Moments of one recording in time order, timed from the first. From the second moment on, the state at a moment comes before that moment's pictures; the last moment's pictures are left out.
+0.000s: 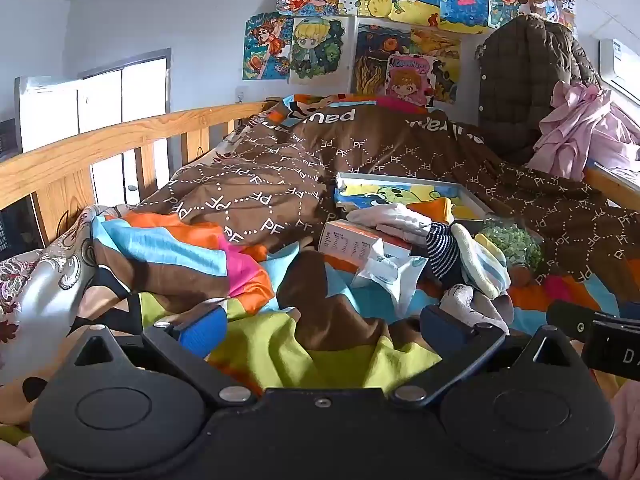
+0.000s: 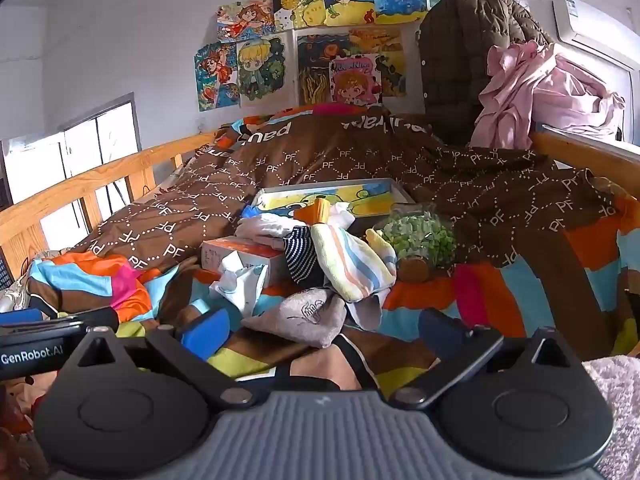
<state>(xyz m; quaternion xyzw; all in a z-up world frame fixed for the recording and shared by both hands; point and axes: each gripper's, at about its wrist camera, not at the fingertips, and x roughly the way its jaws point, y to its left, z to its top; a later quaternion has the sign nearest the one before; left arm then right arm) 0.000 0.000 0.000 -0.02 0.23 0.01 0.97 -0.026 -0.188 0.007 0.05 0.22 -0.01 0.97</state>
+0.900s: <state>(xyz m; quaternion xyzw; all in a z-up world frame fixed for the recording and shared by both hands) 0.000 0.000 0.000 -0.03 0.23 0.01 0.97 -0.025 -0.190 0.007 0.05 0.22 -0.01 0.97</state>
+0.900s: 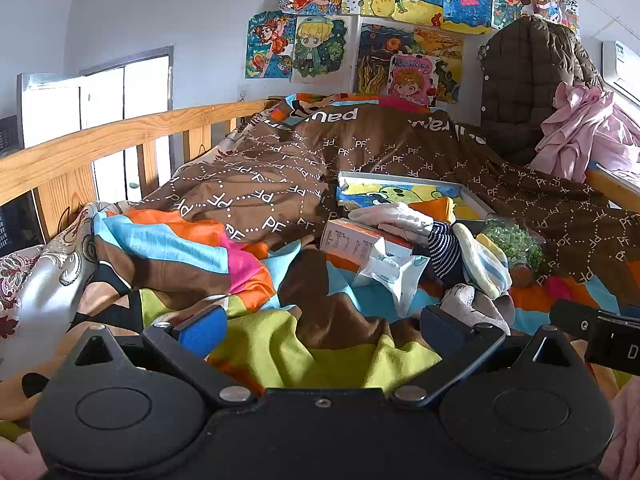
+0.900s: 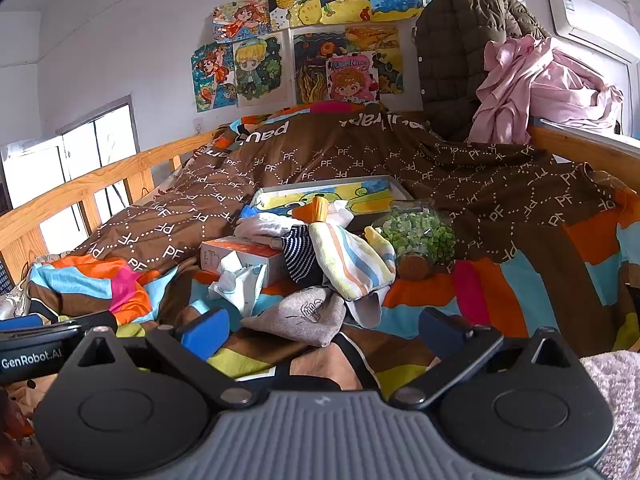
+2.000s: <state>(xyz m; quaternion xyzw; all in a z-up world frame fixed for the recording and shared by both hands) 0.001 0.004 -0.006 -0.03 0.23 0.01 0.97 -0.025 -0.192 0.007 0.06 0.22 -0.01 0.97</state>
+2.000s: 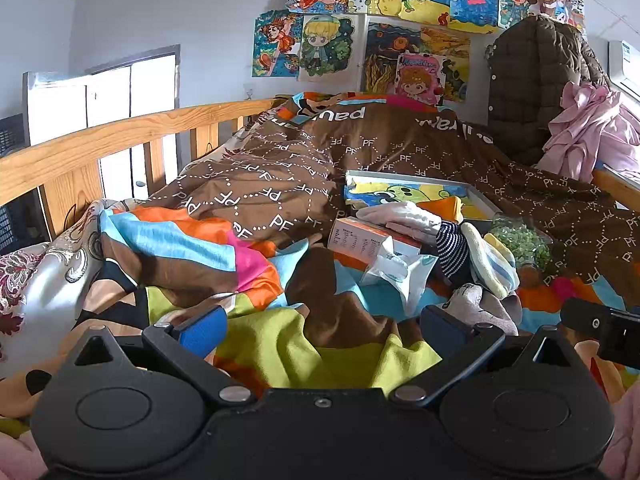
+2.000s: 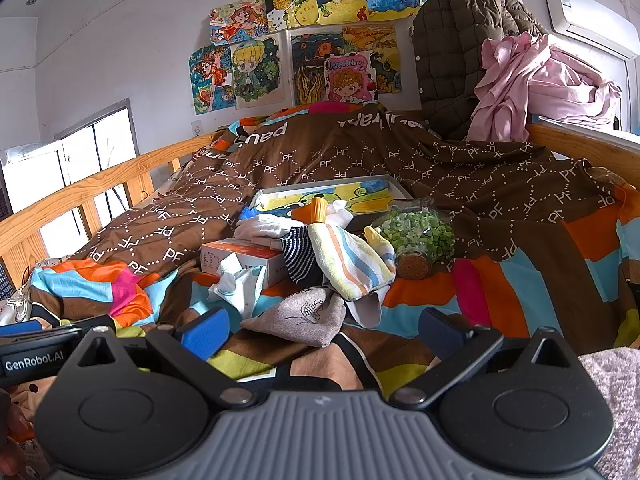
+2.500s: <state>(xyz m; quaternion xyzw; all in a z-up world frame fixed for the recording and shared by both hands) 0.002 0.005 -0.007 -0.03 0.23 0.01 0.97 -0.025 -0.192 0.007 0.06 0.22 -0.01 0.97</state>
